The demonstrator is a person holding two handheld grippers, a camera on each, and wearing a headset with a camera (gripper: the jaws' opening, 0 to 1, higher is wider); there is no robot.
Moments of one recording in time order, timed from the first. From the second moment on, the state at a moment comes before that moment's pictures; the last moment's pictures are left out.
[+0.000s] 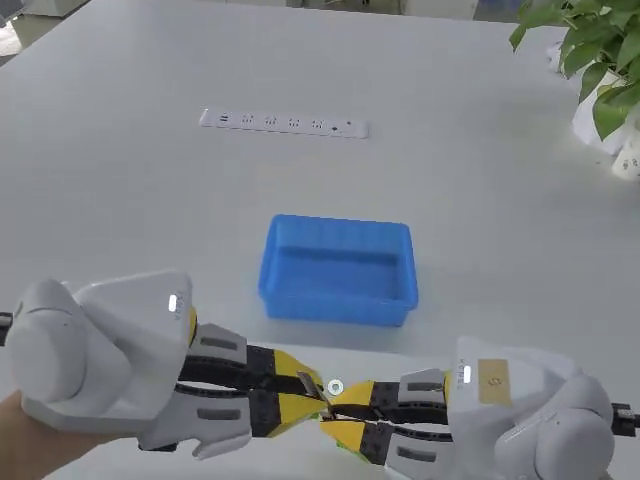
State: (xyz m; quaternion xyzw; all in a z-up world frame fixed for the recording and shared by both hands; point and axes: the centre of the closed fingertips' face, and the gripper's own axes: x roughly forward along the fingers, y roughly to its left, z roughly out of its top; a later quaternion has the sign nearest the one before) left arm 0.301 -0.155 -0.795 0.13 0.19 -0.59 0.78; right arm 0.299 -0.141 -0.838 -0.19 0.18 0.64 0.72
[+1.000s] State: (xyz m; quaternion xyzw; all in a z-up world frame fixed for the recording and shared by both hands) left arm 0.288 -0.167 -0.787 0.16 0.16 -0.61 0.76; right arm 0.289 -0.137 -0.847 -0.24 0.19 0.68 0.67
